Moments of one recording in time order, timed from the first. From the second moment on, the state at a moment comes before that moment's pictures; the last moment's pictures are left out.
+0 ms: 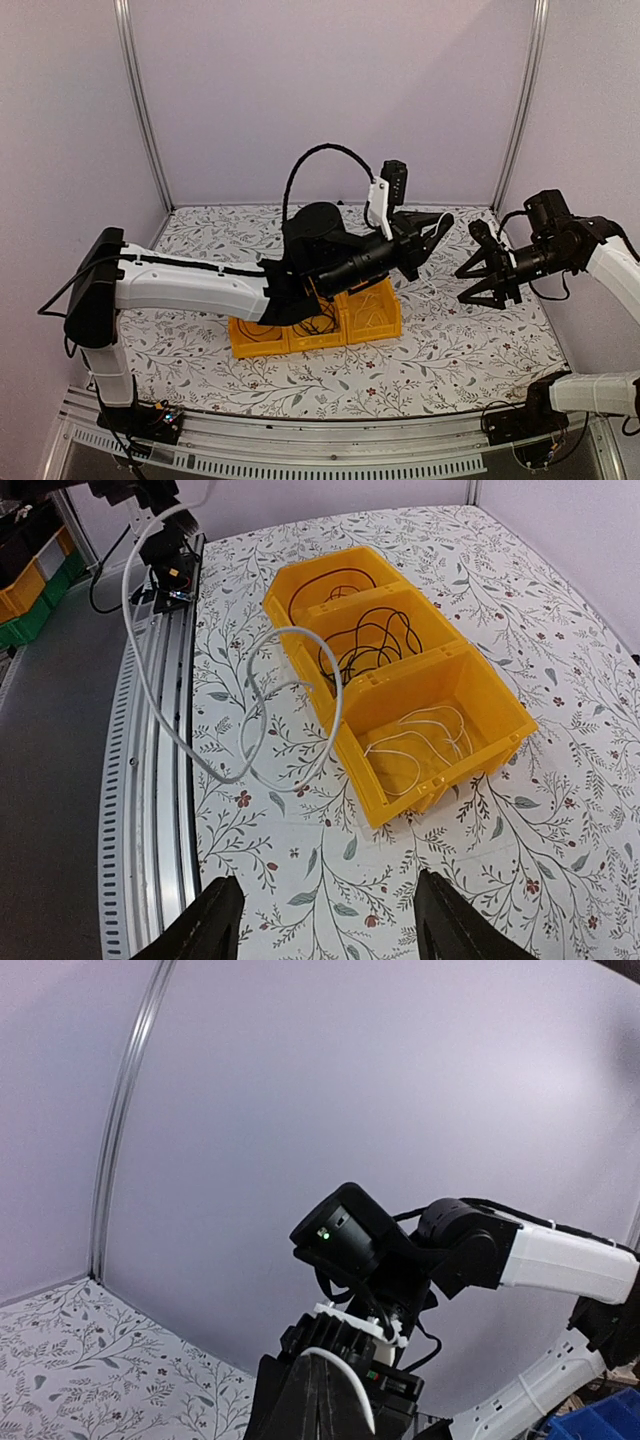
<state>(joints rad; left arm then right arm) -1.24 1.91 1.43 0.75 -0.03 -0.32 0.22 1.04 1.00 -1.00 -0.91 -0.85</state>
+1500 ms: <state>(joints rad) -1.22 2.00 1.63 0.66 0.18 -0.29 0.23 1.41 1.14 -1.17 -1.39 -0.76</state>
